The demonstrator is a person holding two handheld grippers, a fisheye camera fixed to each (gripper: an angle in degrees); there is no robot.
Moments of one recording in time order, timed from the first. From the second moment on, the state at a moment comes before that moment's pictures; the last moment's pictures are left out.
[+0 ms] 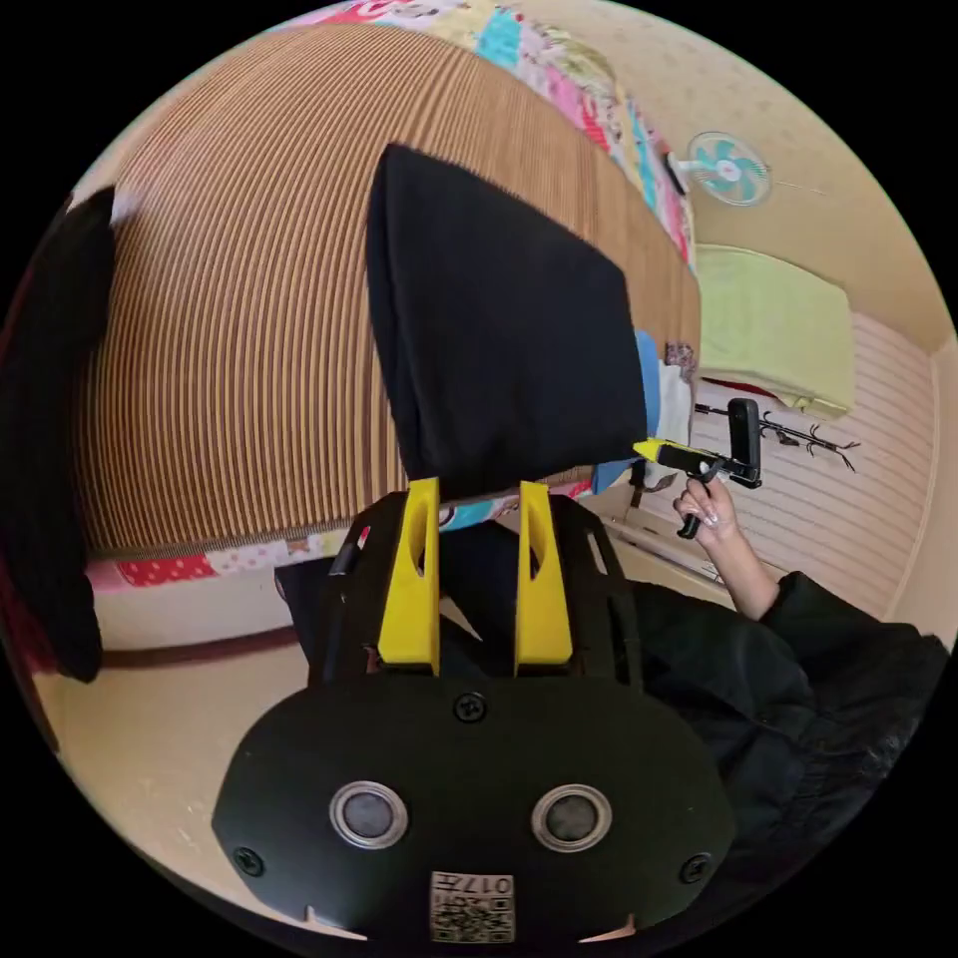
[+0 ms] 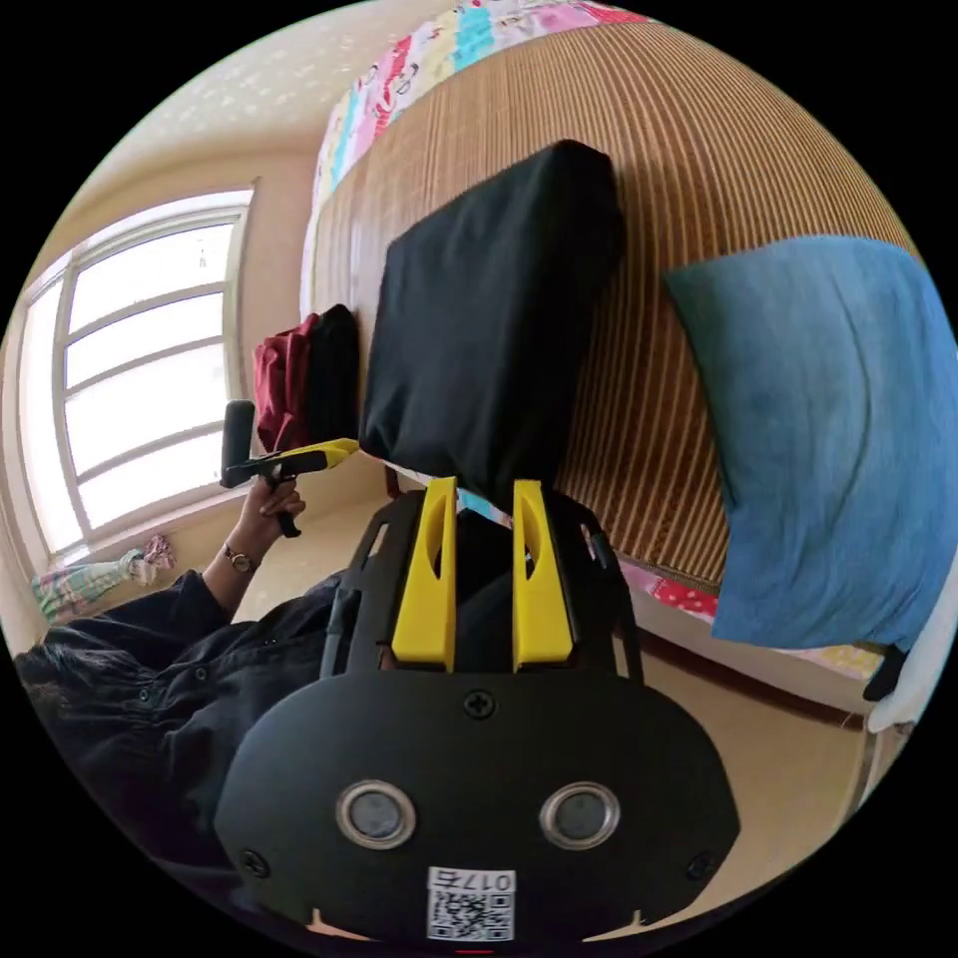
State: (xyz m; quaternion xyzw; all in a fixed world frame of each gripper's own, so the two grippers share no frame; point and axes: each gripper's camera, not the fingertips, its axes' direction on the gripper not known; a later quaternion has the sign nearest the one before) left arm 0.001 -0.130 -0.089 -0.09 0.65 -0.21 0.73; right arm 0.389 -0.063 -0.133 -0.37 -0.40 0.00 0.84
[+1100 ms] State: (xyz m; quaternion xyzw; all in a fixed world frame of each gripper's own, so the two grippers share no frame) left arm -0.173 -0.012 -0.197 0.09 0.62 -0.27 0.73; right arm 0.191 -0.235 -0.302 -0.28 -0.65 -0.06 0.71
